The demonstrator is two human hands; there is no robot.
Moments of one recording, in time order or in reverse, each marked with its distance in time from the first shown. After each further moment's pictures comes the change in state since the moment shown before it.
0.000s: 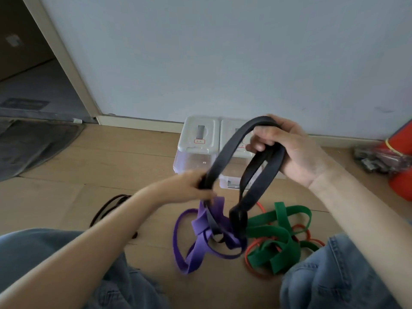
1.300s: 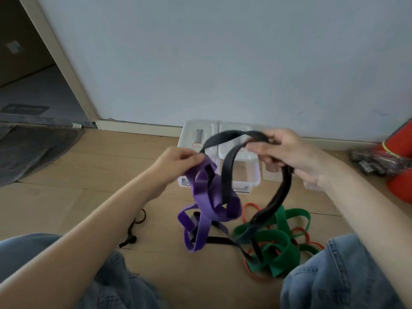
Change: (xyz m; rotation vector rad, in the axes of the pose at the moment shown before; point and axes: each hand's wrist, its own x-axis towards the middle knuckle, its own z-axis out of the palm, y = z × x) left_hand -0.005 0.018 -0.026 -0.415 0.397 -0.107; right_hand 0.000 -0.003 -0.021 -0.477 -0.010 0.201
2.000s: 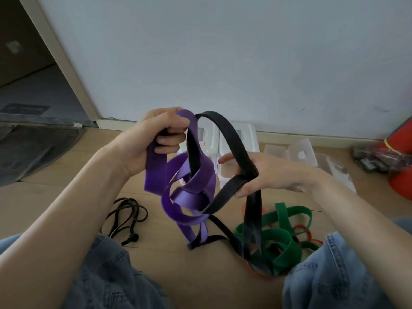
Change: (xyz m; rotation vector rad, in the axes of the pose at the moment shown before) left_hand -0.019 0.055 -0.042 -0.531 -0.198 0.145; right_hand 0.010 0.021 0.020 -0.341 -0.353 0.067
